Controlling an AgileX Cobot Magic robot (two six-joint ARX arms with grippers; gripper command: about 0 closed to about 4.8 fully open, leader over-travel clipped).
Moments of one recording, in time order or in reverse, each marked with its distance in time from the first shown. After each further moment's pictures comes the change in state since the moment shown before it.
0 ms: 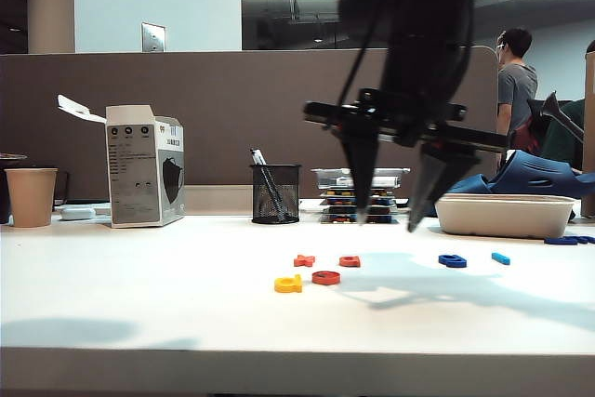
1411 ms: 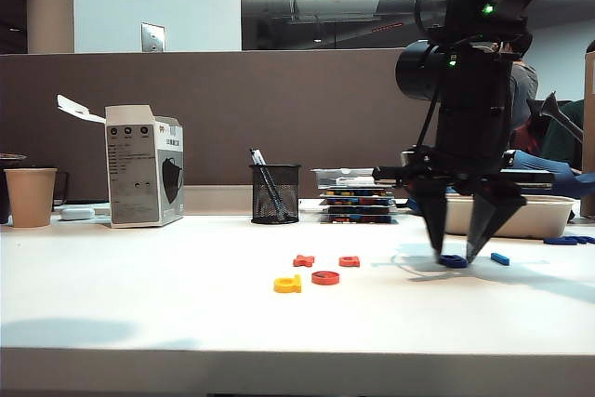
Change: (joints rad) left arm 0.000 0.000 0.000 0.000 0.000 0.000; right arm -0.192 0.142 0.015 0.110 0.097 -0.114
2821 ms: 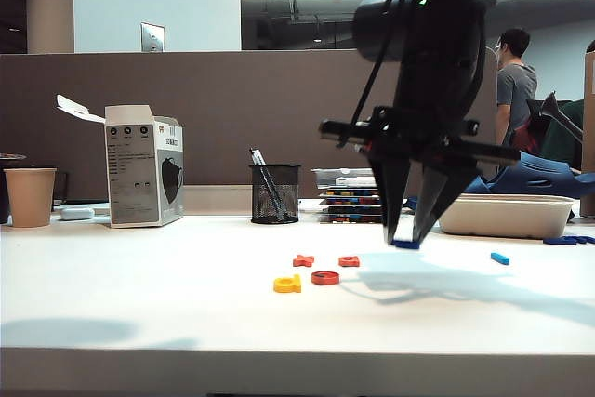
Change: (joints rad) left arm 0.000 0.000 0.000 0.000 0.000 0.000; right arm 0.161 -0.113 -0.031 -0.115 -0.103 0.083
